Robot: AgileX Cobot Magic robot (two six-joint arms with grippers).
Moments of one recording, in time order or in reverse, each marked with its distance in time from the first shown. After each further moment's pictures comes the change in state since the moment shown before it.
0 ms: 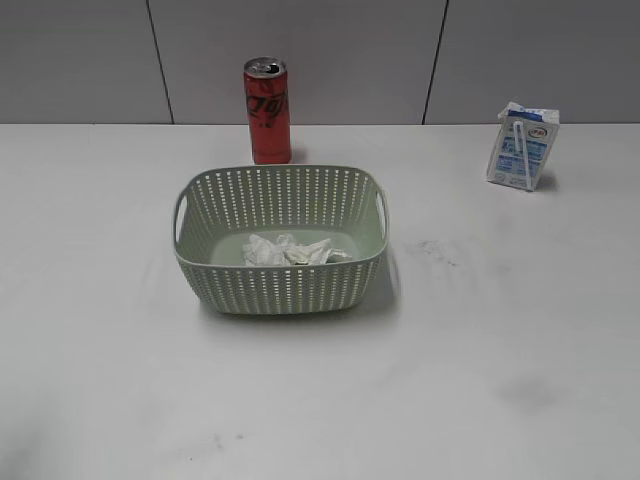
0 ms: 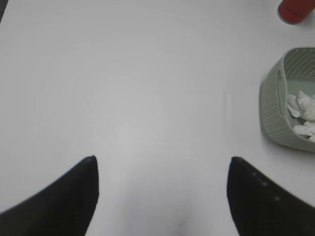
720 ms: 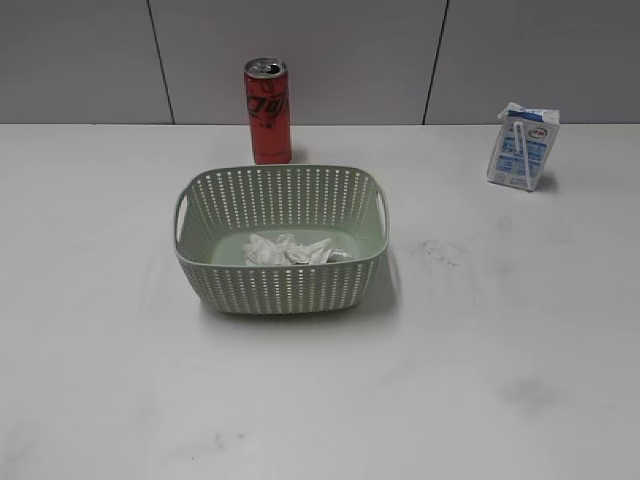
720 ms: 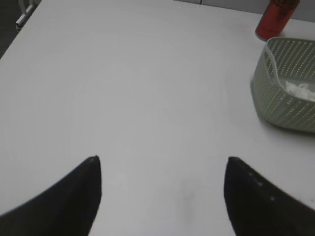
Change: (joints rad) left arm 0.000 -0.807 0.449 0.000 0.031 0.000; right arm 0.000 0.000 0.000 0.001 -0.001 0.001
